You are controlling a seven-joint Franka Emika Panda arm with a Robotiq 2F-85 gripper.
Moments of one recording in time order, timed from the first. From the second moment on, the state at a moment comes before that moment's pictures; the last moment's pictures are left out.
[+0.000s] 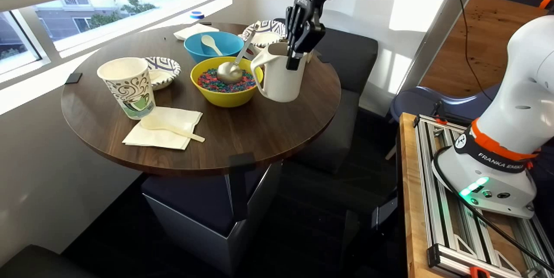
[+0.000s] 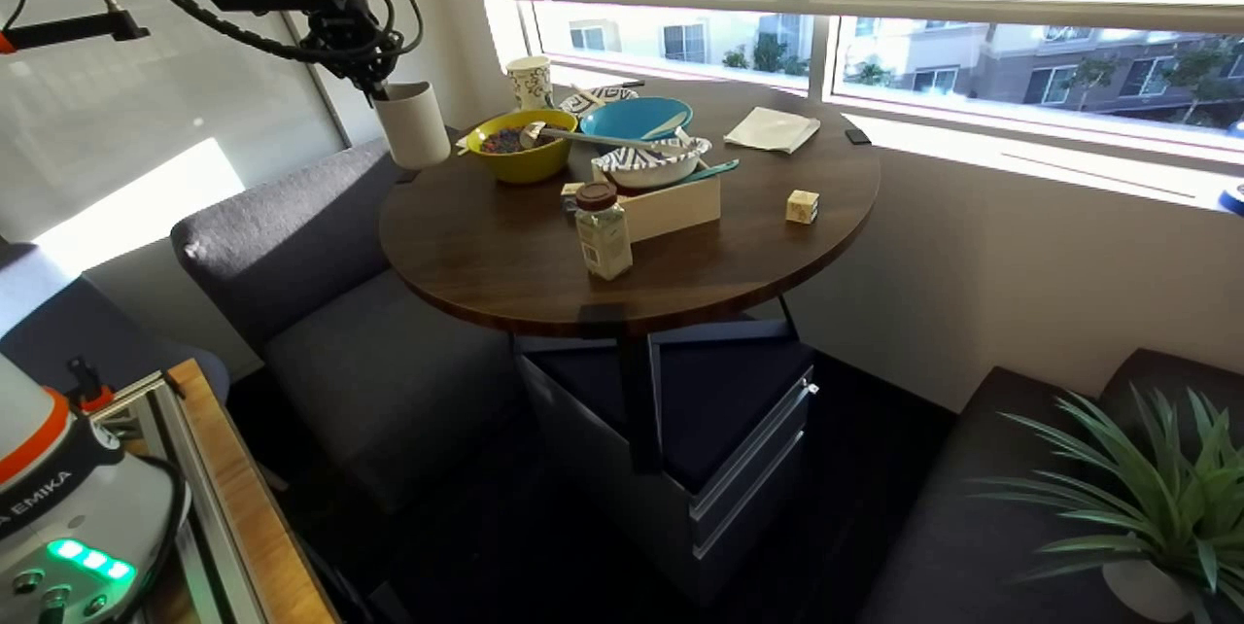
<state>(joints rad) 0.23 -0.28 0.04 -2.39 0.14 2.24 -0.45</state>
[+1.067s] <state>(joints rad) 0.23 0.11 0.13 -1.95 0.18 2.24 -0.58</state>
